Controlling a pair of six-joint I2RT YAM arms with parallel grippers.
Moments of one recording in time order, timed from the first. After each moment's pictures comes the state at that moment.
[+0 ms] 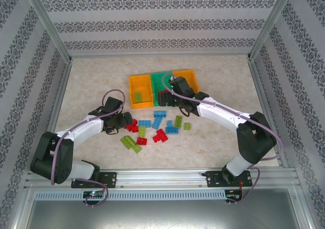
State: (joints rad) left arm -0.30 1.37 0.68 -0.45 0.02 -0.73; right arm 0.62 1.59 1.09 -0.31 0.04 0.47
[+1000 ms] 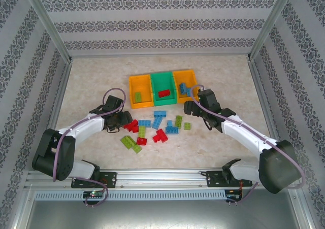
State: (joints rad) left arm -0.30 1.39 0.69 -0.43 0.03 -0.74; right arm 0.45 1.24 0.73 -0.30 0.13 0.47
